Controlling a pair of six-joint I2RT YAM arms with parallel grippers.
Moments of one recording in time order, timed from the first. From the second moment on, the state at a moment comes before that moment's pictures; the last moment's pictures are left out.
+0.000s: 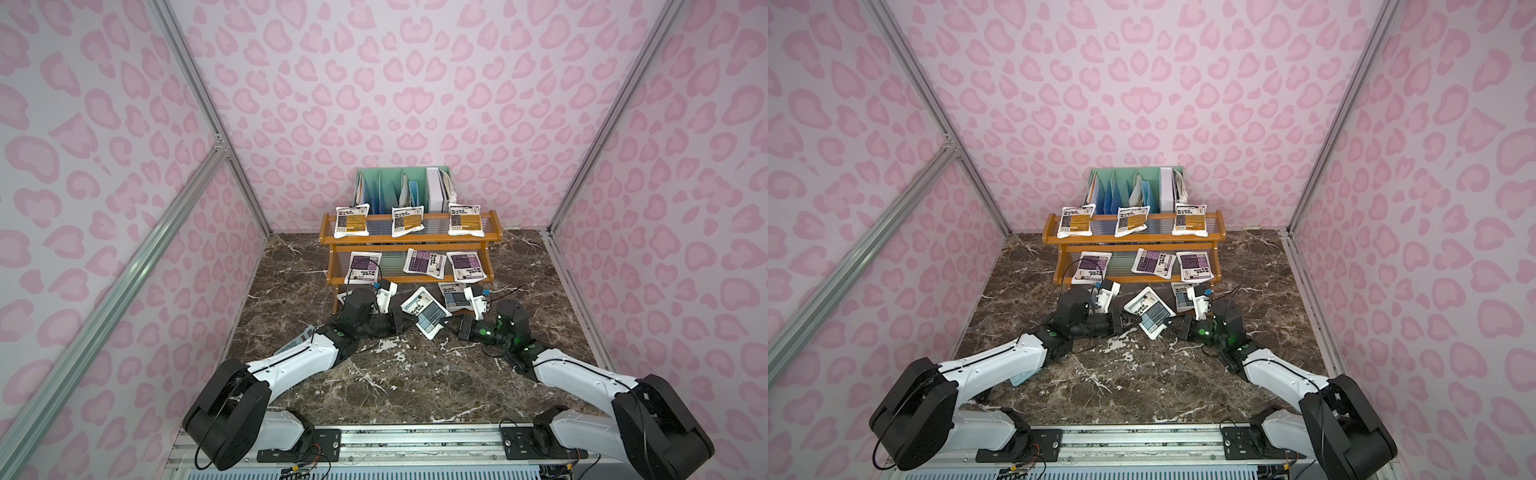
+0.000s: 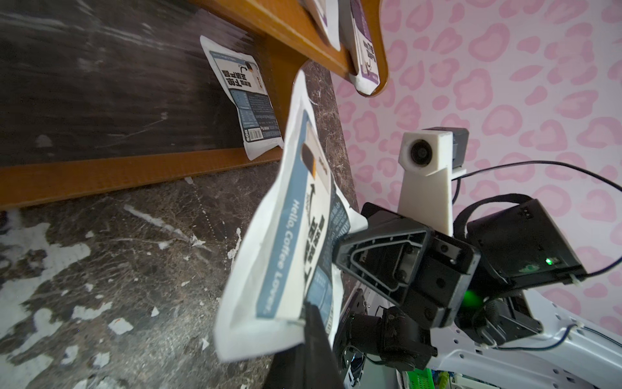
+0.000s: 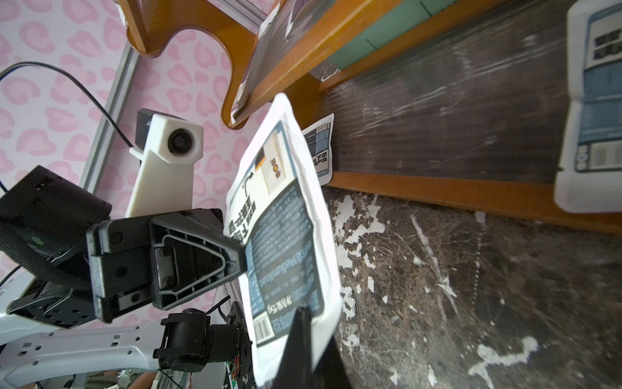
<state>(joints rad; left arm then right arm) -0.62 1.35 0.68 0.21 0.53 -0.91 0.52 1.21 0.42 0.44 -0.59 0.82</state>
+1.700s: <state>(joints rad) -0.60 1.04 0.73 -0.74 -0.30 -0.96 0.70 1.78 0.60 0.87 -0.09 1.11</state>
